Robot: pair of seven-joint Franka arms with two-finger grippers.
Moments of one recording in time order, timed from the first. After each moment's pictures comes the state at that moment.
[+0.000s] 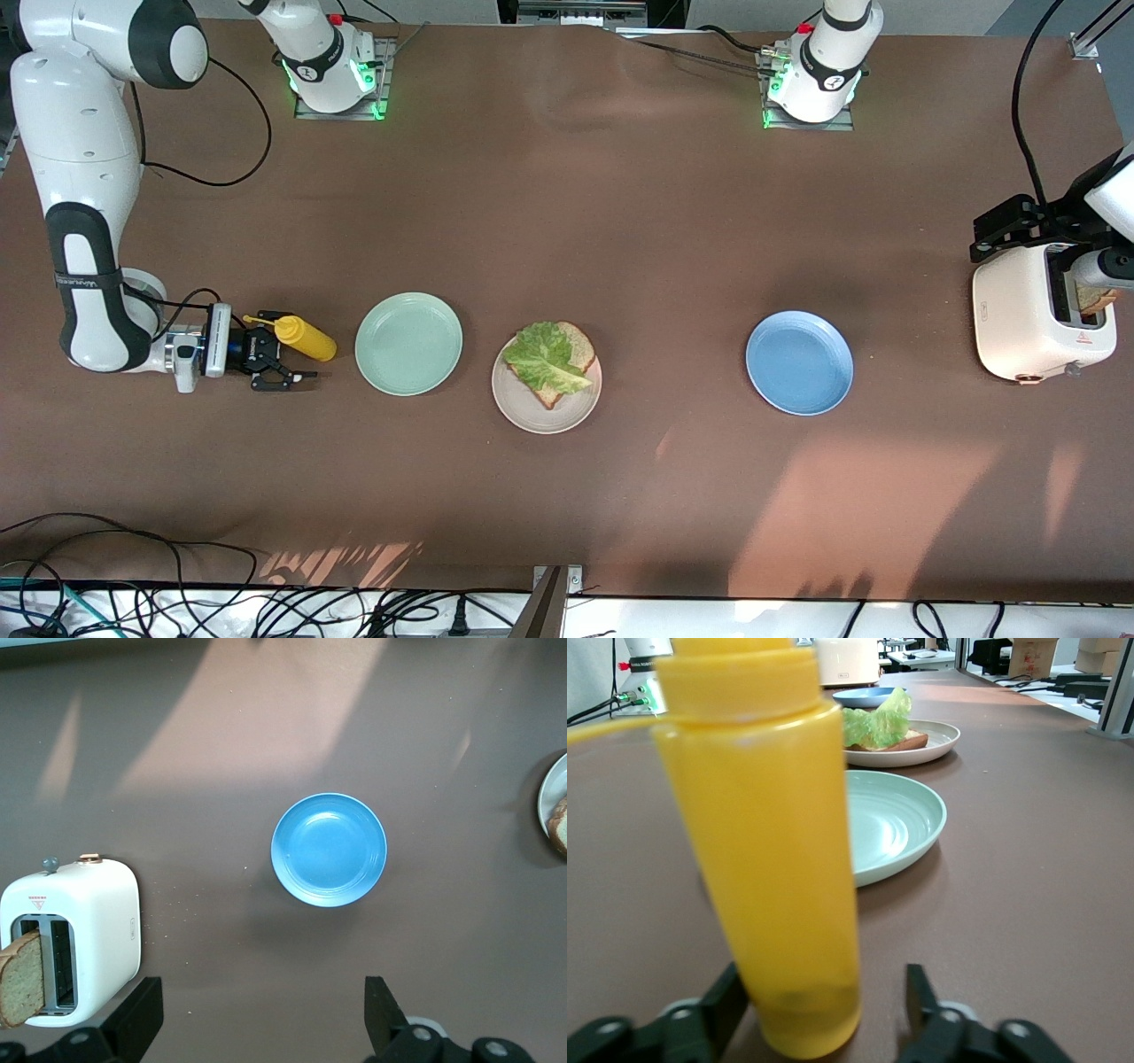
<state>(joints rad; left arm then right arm) 0.08 0.23 -0.14 -1.23 0.05 1.43 0.04 -0.14 0.94 -0.16 -1.55 1.14 1.65 -2.49</state>
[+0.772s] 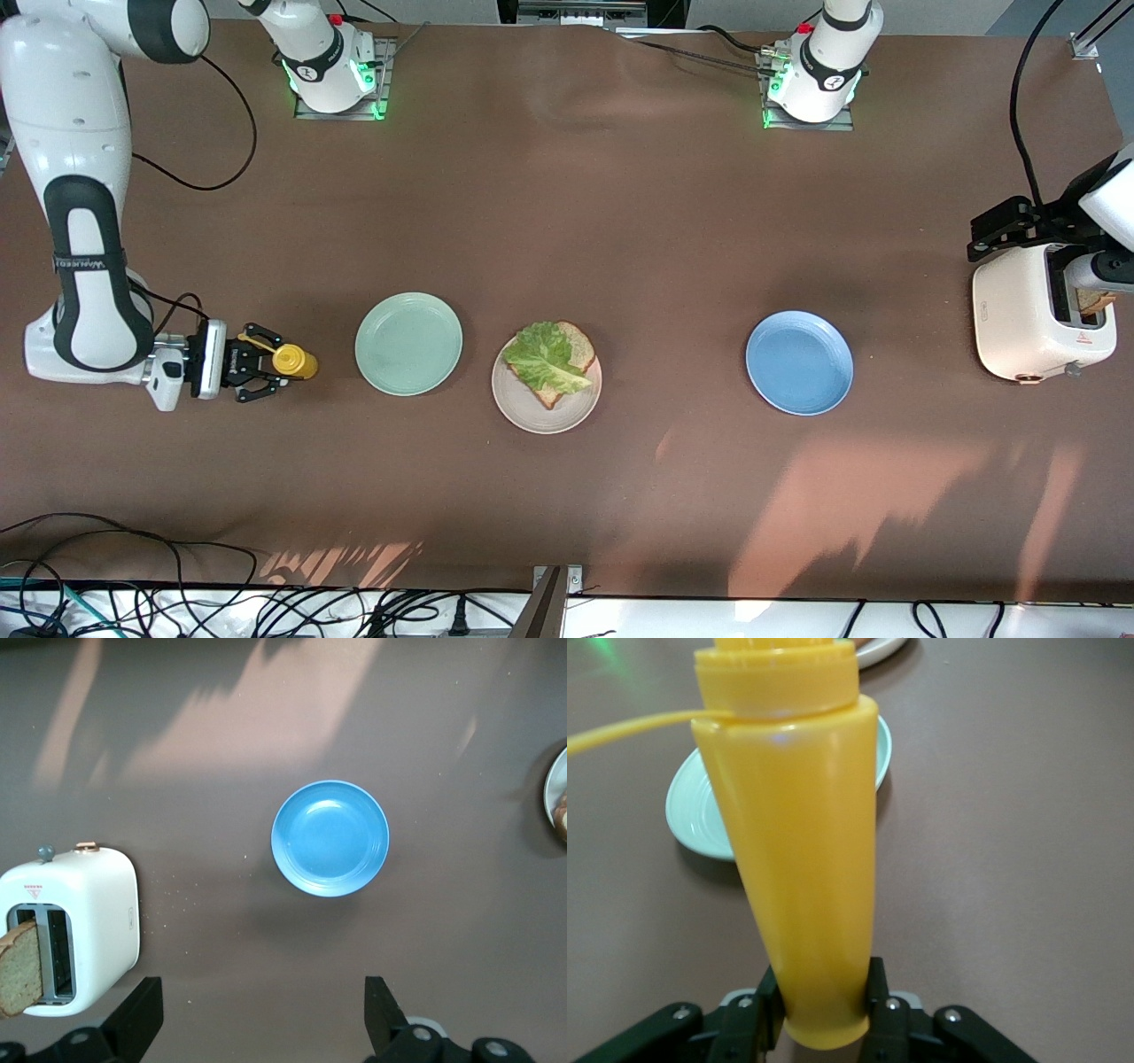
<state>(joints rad) 0.08 0.23 -0.14 -1.25 0.05 1.40 0.04 -0.06 0.78 -0.16 -1.54 0.82 1.86 -2.03</state>
